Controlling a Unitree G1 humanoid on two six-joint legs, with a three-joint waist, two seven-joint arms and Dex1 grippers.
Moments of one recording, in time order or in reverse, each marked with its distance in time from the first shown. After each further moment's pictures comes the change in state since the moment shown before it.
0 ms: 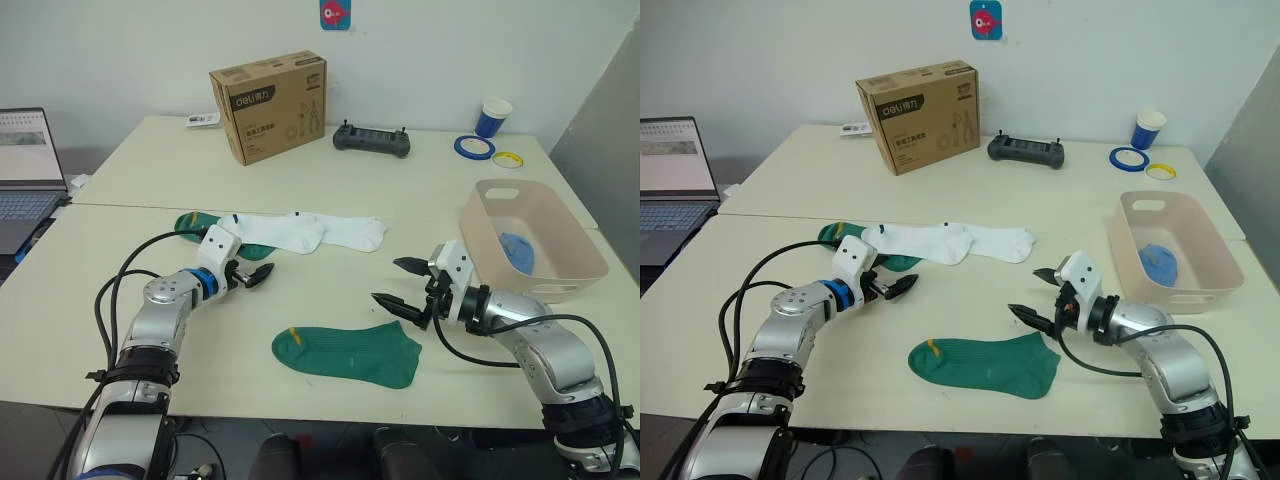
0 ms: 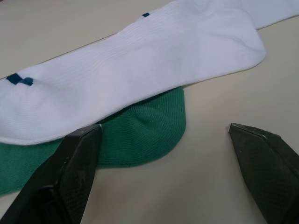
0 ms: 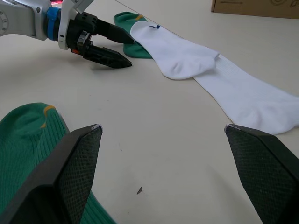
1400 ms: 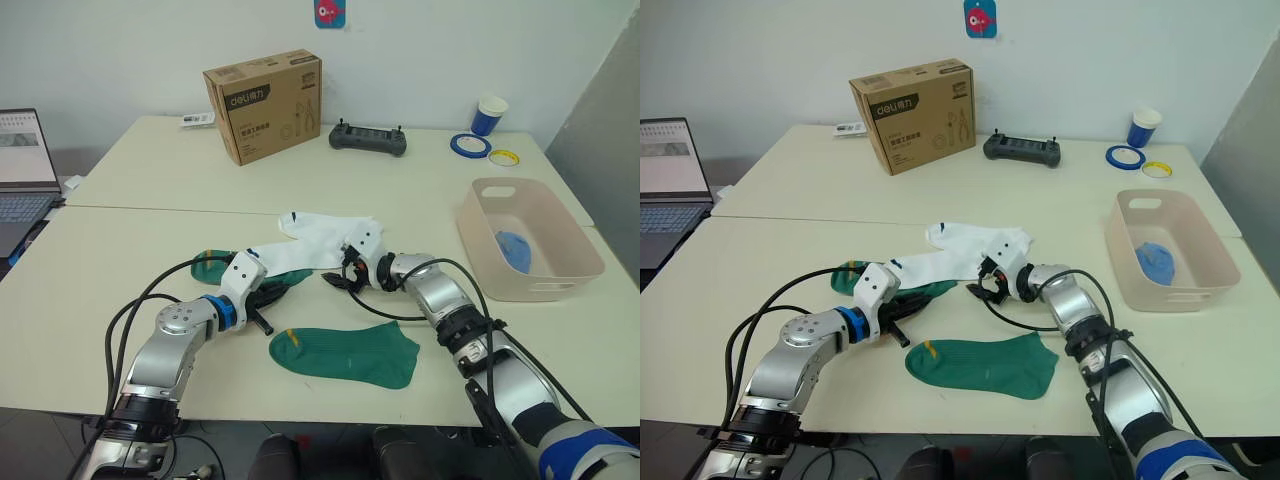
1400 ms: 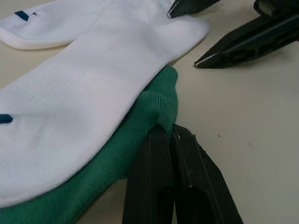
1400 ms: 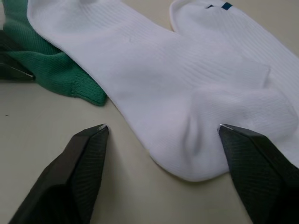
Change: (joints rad) left arm 0.288 -0.005 -0.057 -0.539 -0.074 0.236 -0.054; right arm -0.573 0.378 0.195 1.012 -0.366 -0.303 -0.061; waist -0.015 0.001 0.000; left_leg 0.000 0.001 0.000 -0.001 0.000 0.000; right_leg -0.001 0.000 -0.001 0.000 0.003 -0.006
